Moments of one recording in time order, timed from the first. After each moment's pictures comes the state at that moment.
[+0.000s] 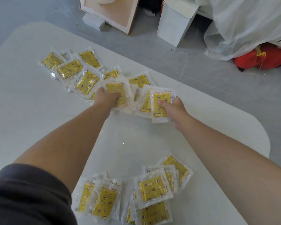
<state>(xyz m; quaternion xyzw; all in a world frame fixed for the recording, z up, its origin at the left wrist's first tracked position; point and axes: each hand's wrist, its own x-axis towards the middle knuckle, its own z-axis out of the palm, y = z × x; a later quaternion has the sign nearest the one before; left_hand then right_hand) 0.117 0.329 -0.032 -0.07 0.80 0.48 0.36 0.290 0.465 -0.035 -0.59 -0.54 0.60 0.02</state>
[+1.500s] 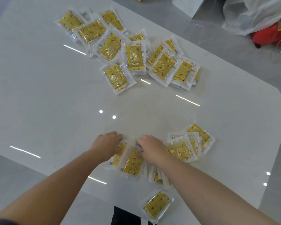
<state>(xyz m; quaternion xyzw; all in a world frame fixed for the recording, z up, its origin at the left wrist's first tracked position) 0.200 0.084 -0.088 0.42 0.79 -0.01 0.44 0.339 0.214 -0.083 -0.20 -0.87 0.29 -0.34</state>
